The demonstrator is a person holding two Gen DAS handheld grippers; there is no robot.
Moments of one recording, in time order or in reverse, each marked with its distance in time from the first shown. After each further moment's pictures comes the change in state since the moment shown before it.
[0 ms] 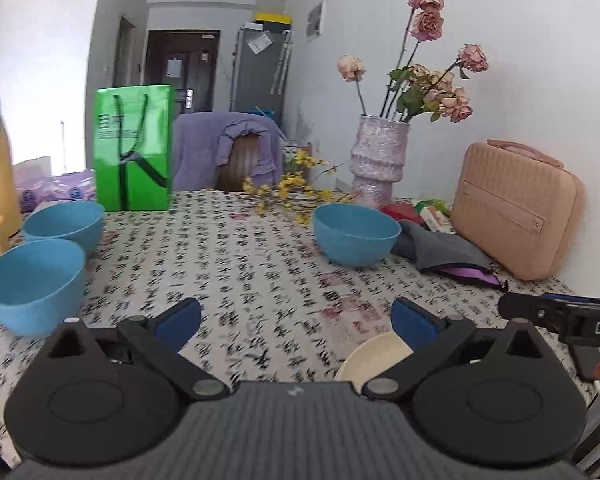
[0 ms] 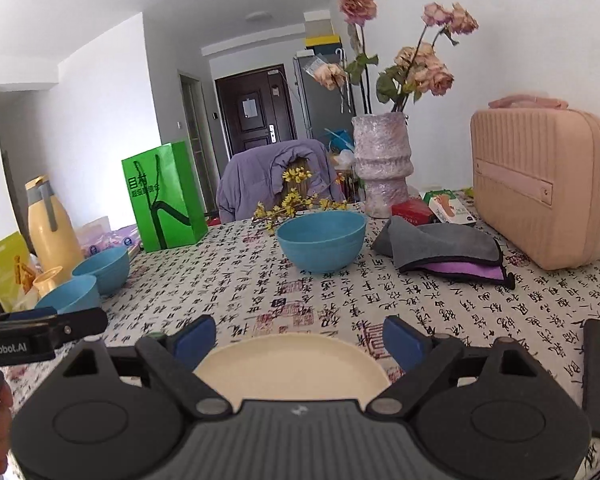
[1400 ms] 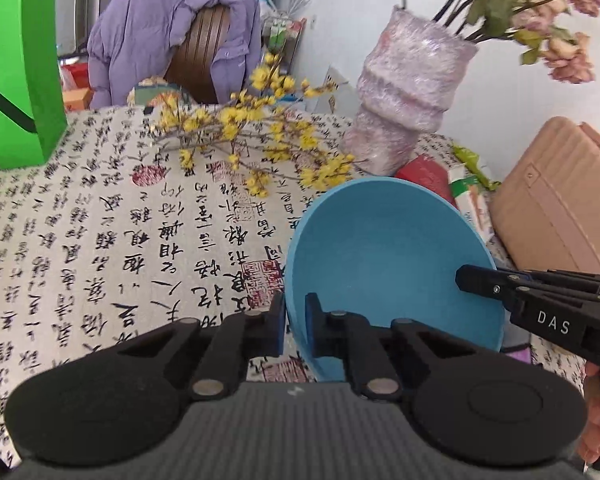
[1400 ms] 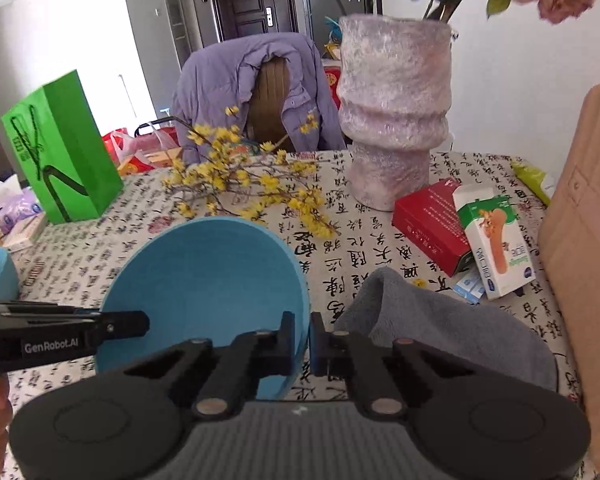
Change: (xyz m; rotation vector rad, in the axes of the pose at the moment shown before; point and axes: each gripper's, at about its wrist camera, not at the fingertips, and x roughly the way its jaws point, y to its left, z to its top) left arm 0.273 -0.014 0.123 -0.114 0.419 -0.045; right arm 0.281 -0.069 0.165 -0.080 0.379 -0.036
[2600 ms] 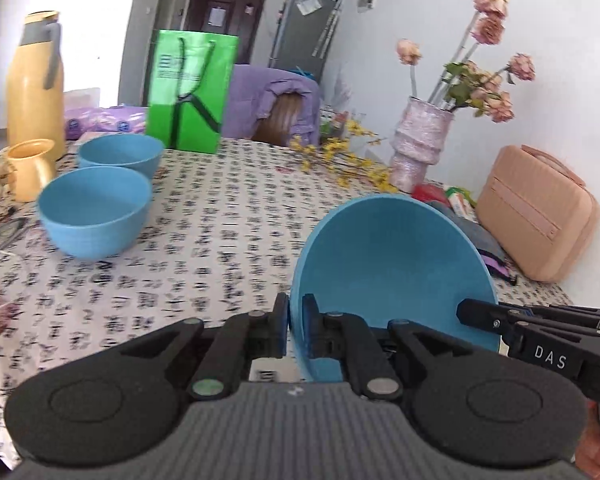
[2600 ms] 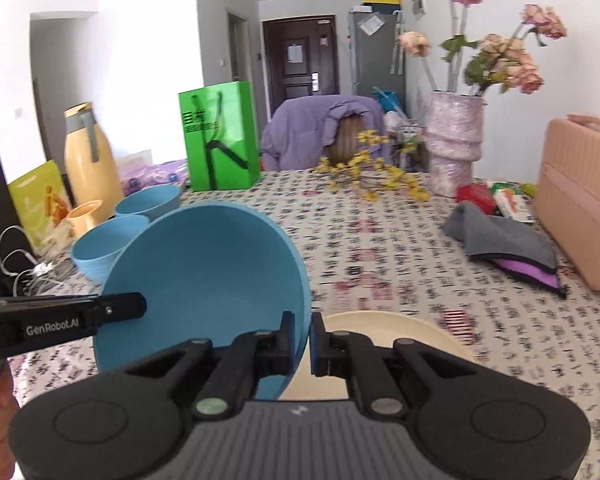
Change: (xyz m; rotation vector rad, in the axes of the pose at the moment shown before) left arm -0.248 0.094 -0.259 -0.084 -0.312 0.102; right arm -0.203 0.191 -0.242 -0.110 -0.214 0.065
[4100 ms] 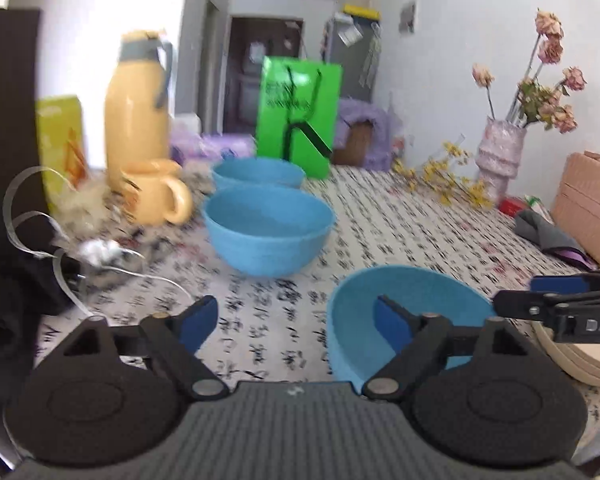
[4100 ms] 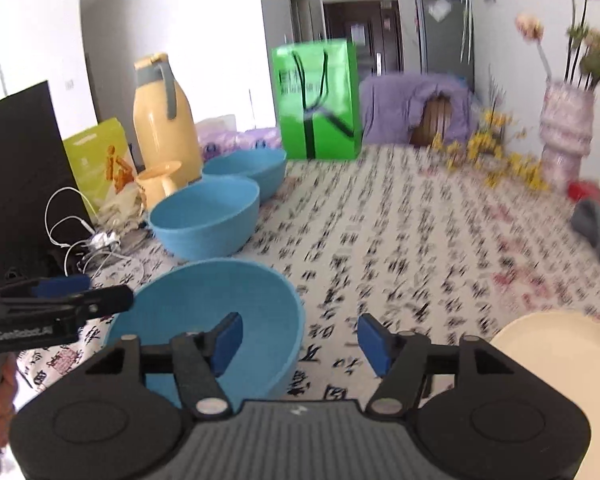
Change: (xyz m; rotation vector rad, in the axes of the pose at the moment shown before) left arm -0.042 0.133 -0.027 0.063 -0.146 0.174; right arm 0.062 0.116 -0.012 -0.082 0.011 0.141
